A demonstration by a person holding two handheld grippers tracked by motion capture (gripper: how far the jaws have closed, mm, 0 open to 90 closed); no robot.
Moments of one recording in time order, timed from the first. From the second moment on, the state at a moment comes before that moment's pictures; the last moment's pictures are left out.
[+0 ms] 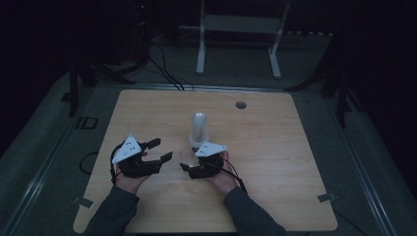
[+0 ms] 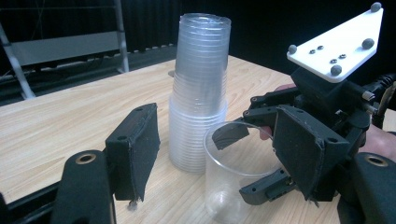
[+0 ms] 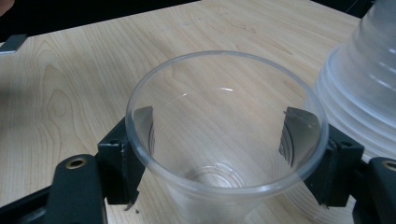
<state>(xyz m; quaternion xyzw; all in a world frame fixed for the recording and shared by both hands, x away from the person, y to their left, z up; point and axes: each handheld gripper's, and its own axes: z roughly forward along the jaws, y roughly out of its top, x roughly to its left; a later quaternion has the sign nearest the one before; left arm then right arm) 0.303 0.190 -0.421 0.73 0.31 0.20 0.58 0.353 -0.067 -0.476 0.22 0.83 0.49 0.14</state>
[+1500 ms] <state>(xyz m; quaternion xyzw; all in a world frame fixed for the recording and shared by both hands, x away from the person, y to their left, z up) 0.303 0.191 -0.421 0.73 0.31 0.20 0.58 0.346 -0.089 -0.478 0.23 0.84 0.47 0.13</state>
